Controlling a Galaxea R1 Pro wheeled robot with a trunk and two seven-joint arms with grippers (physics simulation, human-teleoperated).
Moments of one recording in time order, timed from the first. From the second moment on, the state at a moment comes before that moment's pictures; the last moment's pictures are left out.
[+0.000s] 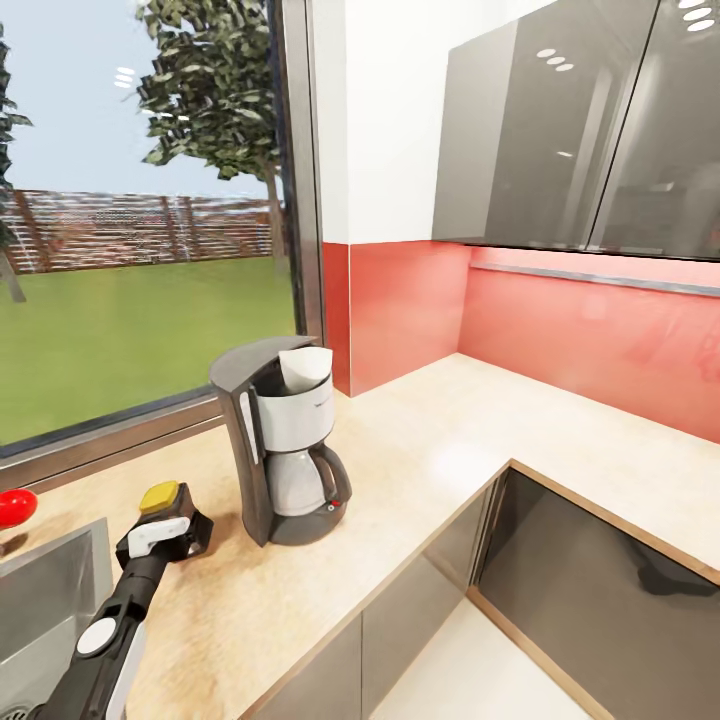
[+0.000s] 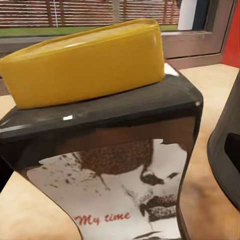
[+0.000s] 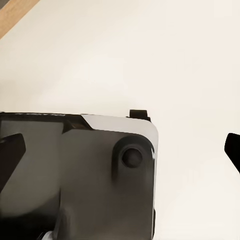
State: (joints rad) left arm -0.31 0.05 0.34 -1.04 -0.02 -0.21 -0.13; right arm -0.22 -0.03 0.09 -0.05 -0.08 -0.07 0.09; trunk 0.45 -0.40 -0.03
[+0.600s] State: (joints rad) left arm -0.31 0.05 0.34 -1.05 -0.02 -0.21 -0.13; right arm -0.22 -0.03 0.09 -0.05 -0.08 -0.07 0.09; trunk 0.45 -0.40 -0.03
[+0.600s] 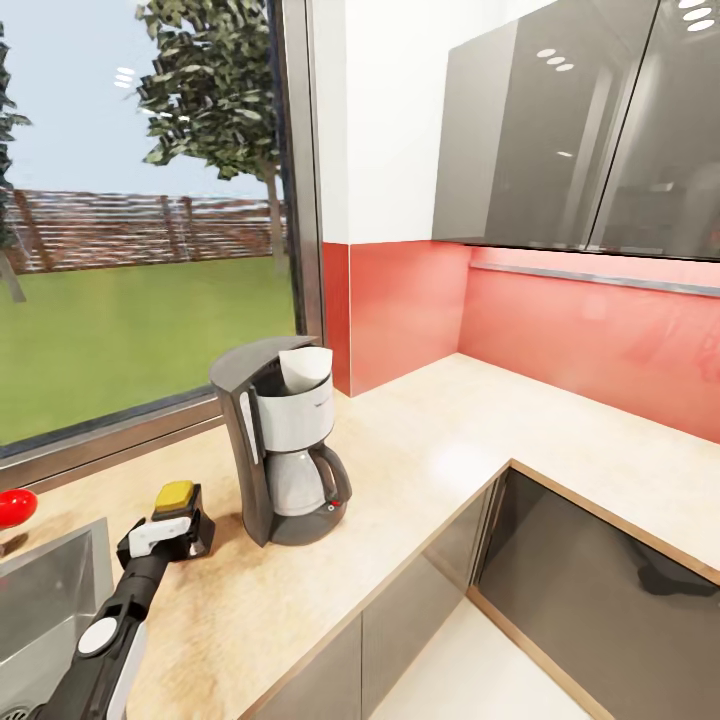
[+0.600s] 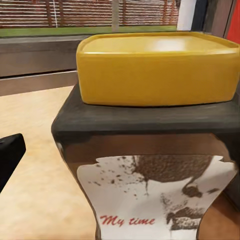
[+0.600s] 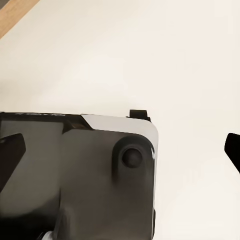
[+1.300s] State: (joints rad) left arm -0.31 0.05 0.34 -1.04 -0.02 -0.21 -0.13; right arm -0.22 -0.03 0.09 -0.05 -0.08 -0.07 0.09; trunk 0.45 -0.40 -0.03
